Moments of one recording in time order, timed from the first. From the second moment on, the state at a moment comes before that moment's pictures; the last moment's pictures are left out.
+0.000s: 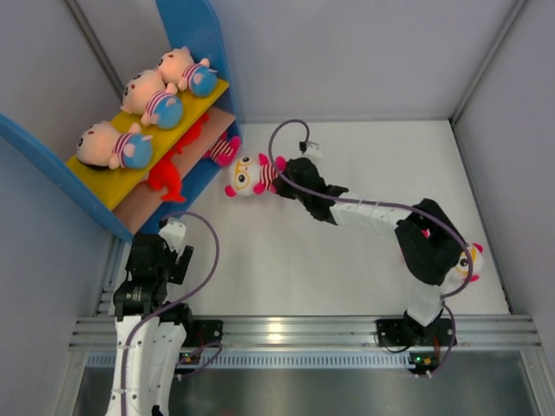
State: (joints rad) left arm 0.04 0.41 0.57 -0.89 -0.21 0.42; right arm 0.76 1.75 1.19 0.13 0.29 0.79
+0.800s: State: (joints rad) left arm 0.04 0.41 0.57 -0.89 -0.21 0.42; right arm 1.01 2.78 2.33 0.22 0.33 1.23
